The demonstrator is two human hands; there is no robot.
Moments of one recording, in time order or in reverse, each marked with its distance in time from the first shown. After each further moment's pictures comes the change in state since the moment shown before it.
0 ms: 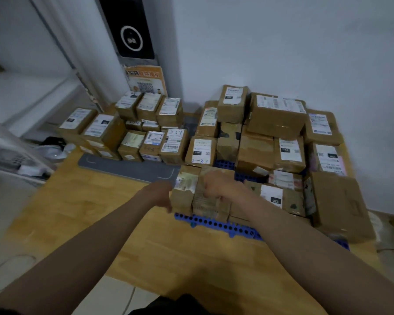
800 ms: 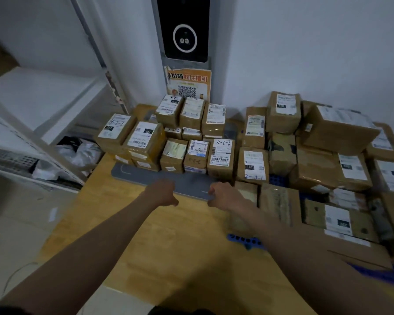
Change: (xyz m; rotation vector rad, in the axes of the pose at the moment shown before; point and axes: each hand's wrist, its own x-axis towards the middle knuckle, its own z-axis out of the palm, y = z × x) left_hand 0.058 -0.207 -0.039 -0.049 0.086 0.008; right_hand 0.119 -0.156 0.032 0.127 0.068 0.023
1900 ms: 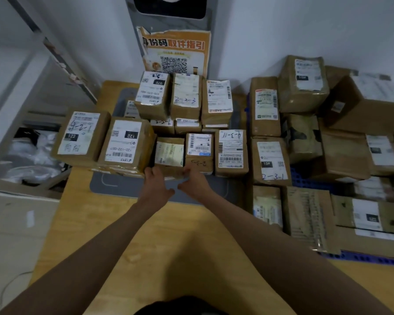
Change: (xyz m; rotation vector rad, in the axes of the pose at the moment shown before) left_hand 0.138 -0.057 0.014 -0.405 0.213 -0.033; right_hand 0.174 -0.064 0.039 0.608 0.074 0.165
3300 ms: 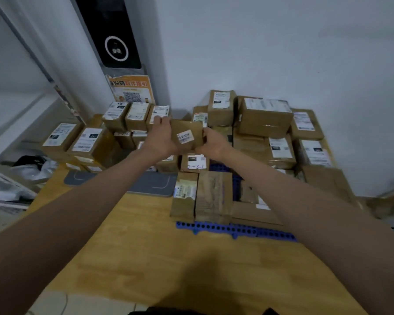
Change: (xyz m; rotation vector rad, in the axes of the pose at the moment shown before) left_hand -0.186 0.296 -0.028 0.039 0.281 0.342; right_hand -0.225 0.077 -0.269 -0.054 0.222 -0.390
